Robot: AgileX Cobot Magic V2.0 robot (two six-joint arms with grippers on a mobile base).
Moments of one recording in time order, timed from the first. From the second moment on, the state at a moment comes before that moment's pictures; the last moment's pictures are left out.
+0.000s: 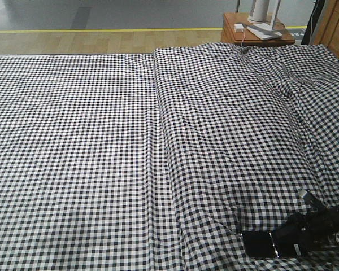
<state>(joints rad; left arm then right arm) 0.04 -0.01 0.03 -0.03 0.18 0.15 -0.52 2.94 -1.78 0.71 1.15 -1.00</state>
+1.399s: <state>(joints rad) 0.04 -0.01 0.03 -0.03 0.18 0.15 -0.50 2.30 -1.40 0.80 1.16 -1.09</state>
